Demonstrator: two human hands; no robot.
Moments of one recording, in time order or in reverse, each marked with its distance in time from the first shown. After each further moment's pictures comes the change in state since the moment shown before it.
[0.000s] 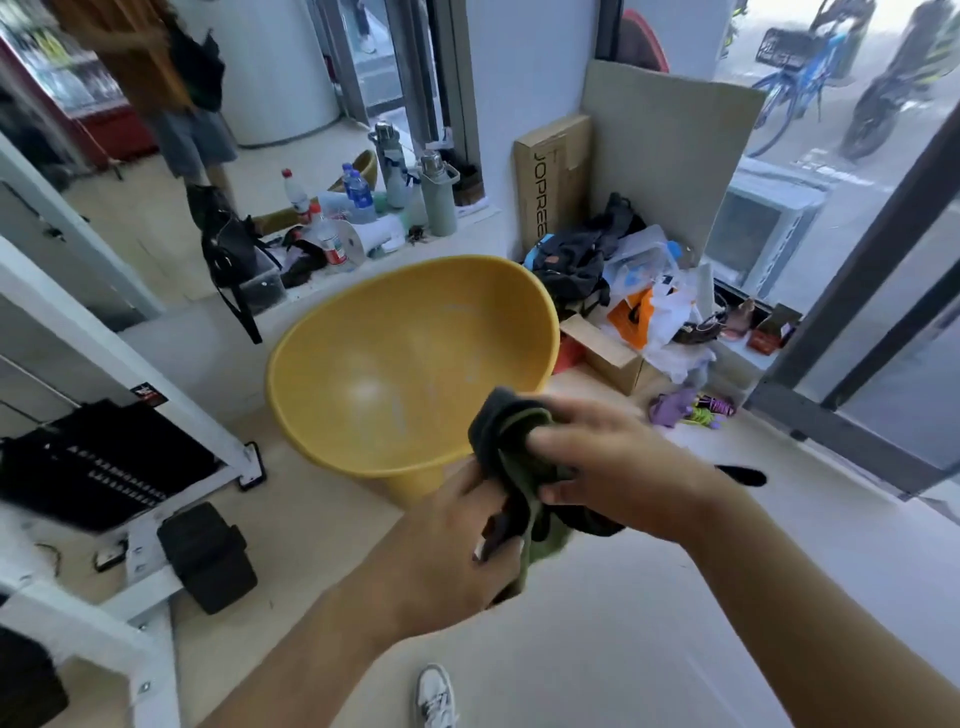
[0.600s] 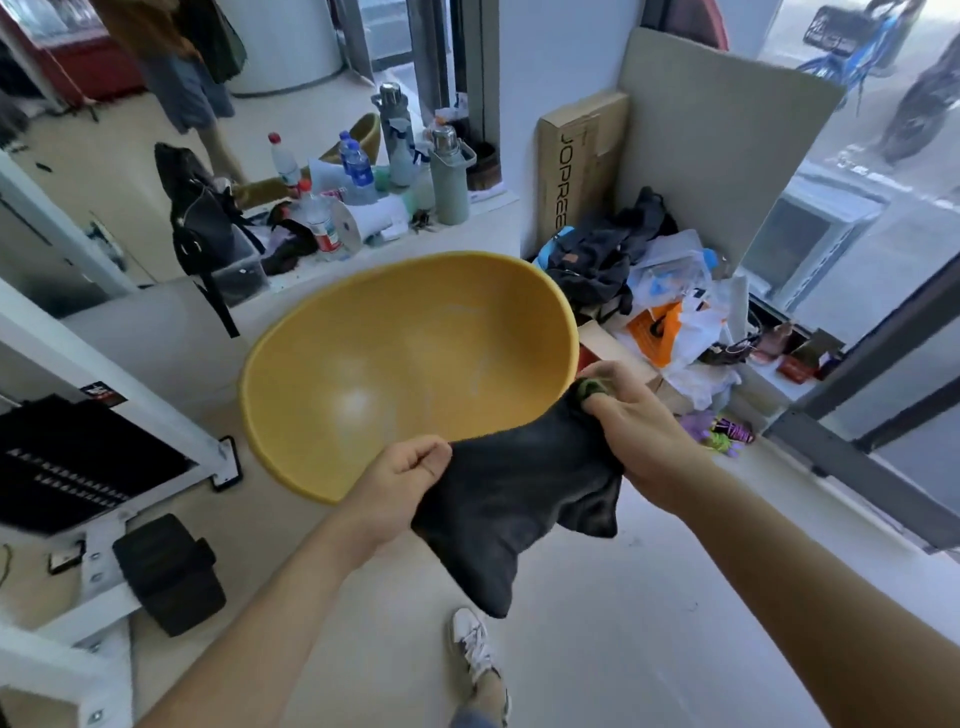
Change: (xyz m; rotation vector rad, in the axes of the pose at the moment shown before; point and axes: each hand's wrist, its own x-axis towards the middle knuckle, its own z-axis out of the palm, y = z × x) left_hand 0.126 -0.167 -0.018 -0.762 0.035 -0.625; right_hand 0.181 0.025 -0.081 -0.092 0.467 0.205
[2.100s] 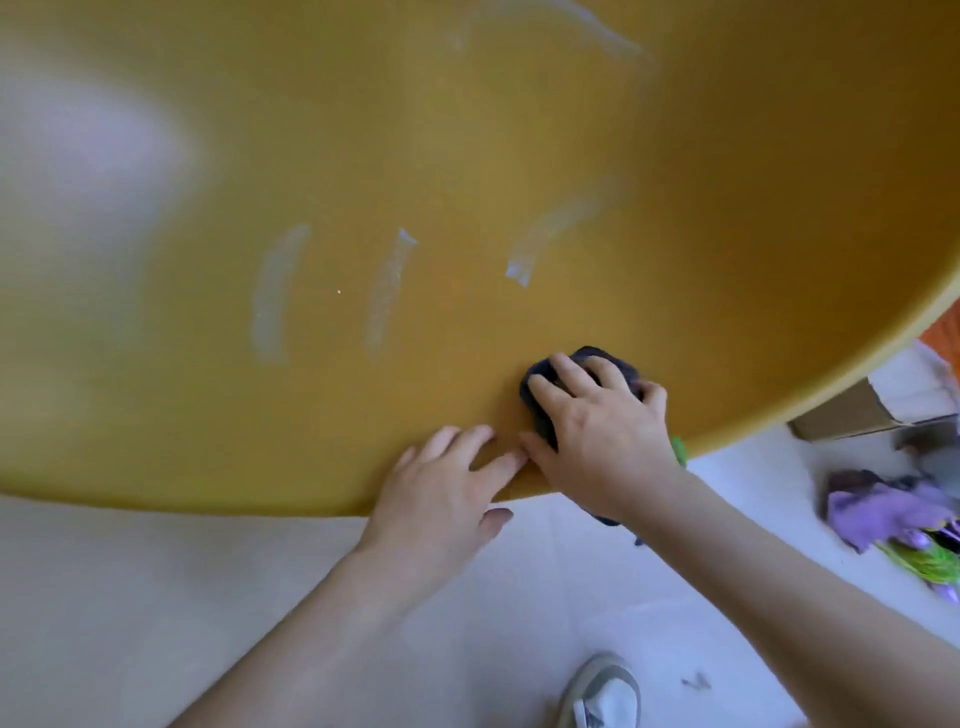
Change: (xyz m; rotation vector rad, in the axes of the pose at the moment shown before) left_hand 0.457 -0.459 0.073 1.015 0.123 0.002; right_hand 0.517 0.437 0.146 -1.539 -0.299 -0.538
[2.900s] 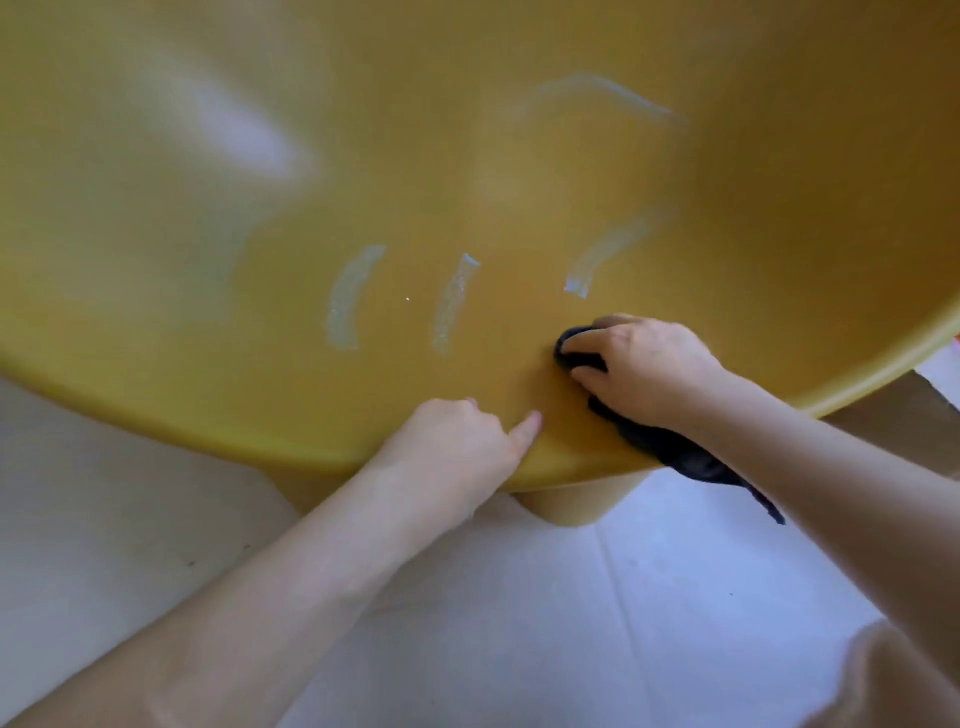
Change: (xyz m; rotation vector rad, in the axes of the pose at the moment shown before) left_hand -0.026 -0.040 -0.007 0.669 -0.077 0.118; right_hand 0.039 -0.025 0.017 -0.037 0.148 -0.058
